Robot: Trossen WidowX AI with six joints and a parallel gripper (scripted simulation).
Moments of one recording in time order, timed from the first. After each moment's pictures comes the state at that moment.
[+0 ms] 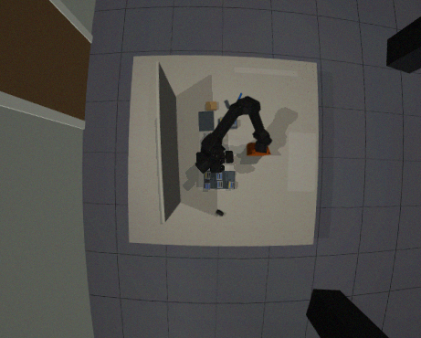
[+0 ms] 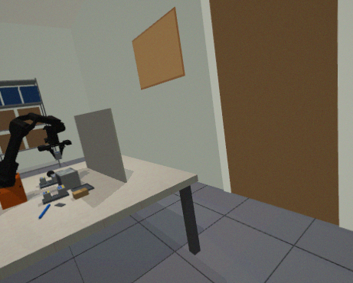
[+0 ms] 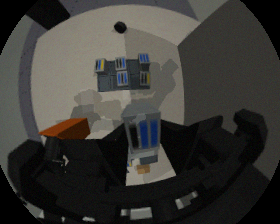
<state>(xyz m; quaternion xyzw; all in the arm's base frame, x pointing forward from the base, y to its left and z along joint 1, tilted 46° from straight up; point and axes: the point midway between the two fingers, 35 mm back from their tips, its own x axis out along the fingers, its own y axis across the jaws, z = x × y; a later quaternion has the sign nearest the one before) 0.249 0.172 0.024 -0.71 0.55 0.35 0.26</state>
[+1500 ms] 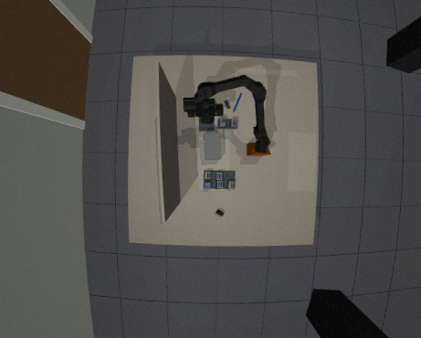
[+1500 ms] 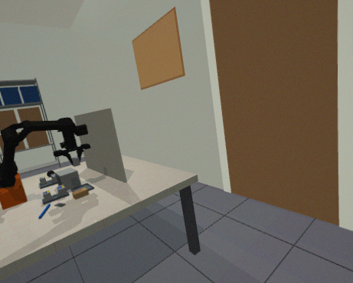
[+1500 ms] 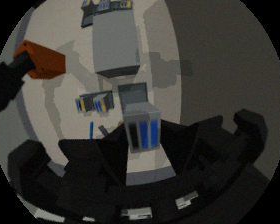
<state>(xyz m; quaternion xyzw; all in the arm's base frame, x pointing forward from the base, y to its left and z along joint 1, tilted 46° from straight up) 0.338 -0.012 0.190 -0.73 0.57 0.30 0.23</state>
